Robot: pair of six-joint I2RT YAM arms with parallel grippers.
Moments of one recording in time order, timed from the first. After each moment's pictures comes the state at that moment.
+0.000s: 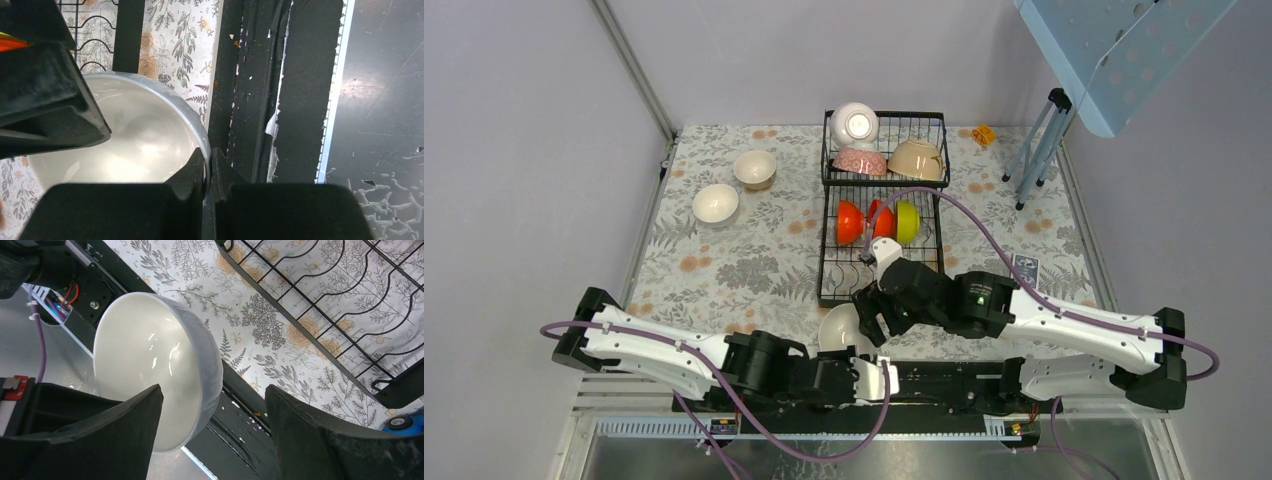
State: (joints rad) left arm -1.76 1.10 0.94 -0.66 -0.41 -0.02; right arm 1.25 1.15 1.11 -0.77 0.17 0.52
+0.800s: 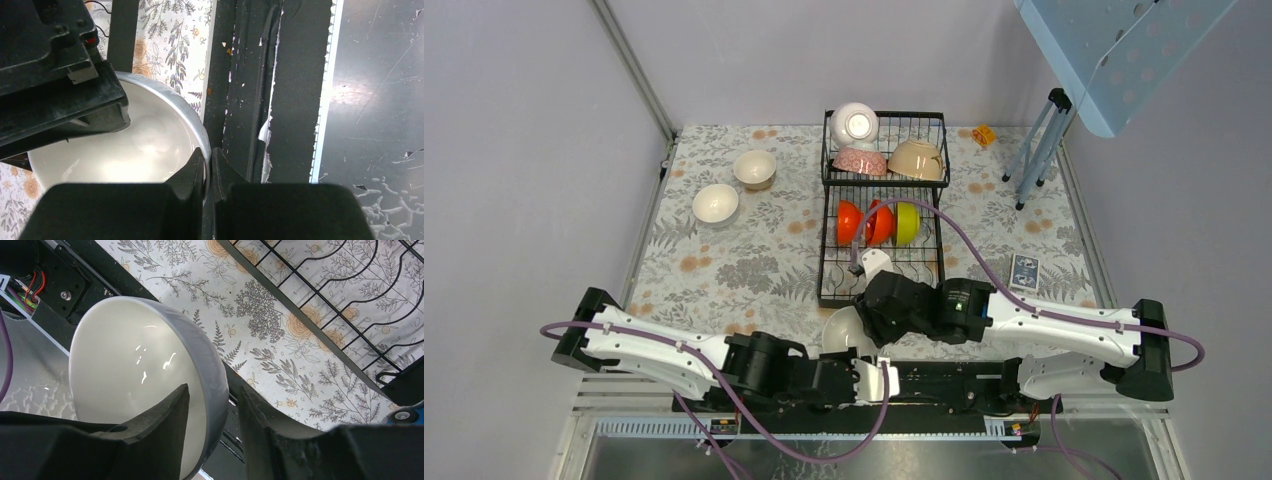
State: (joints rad) left arm -1.76 1.09 0.92 -0.62 -0.39 -0.02; right arm 1.30 1.23 1.08 -0.77 0.23 0.55
